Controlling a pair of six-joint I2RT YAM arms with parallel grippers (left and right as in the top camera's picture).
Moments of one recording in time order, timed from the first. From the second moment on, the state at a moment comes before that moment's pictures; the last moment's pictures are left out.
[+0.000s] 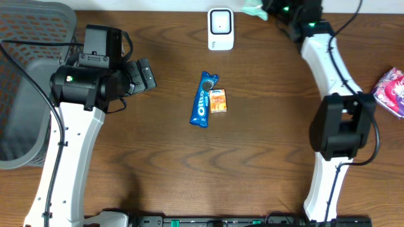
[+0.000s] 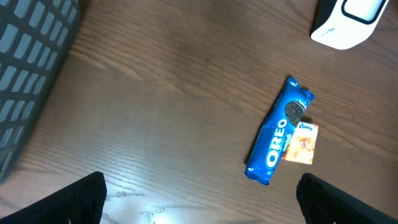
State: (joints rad) left arm -0.14 1.45 1.58 -1.18 -0.02 -0.45; right arm 0.10 2.24 1.97 -0.11 -0.40 0.63
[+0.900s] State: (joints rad) left arm -0.14 1.45 1.58 -1.18 -0.02 -0.45; right arm 0.03 2.21 1.97 -0.49 -0.26 0.51
